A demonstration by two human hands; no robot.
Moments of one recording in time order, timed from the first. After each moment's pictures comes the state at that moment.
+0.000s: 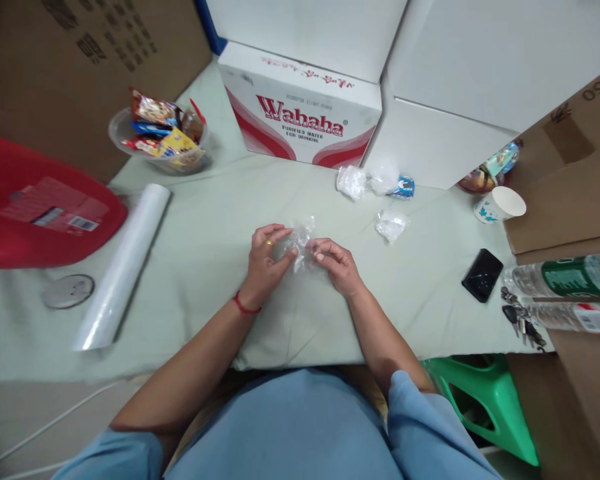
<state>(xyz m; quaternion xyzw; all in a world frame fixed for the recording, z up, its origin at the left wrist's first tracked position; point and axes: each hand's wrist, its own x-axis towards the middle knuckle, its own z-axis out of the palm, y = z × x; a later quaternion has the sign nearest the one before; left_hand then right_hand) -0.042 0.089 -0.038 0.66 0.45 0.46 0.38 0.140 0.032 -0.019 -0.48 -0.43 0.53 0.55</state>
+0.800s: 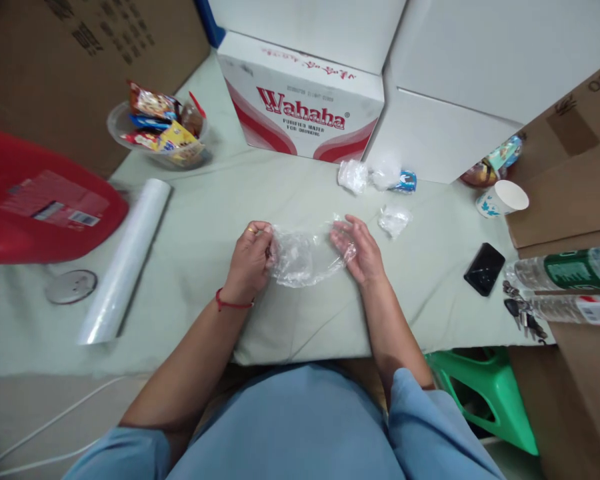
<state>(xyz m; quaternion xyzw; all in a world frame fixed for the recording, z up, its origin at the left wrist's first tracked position) -0.051 0.093 -0.012 0.37 0.43 0.49 0.66 0.175 0.038 -0.008 -0.50 -0.25 0.52 0.64</state>
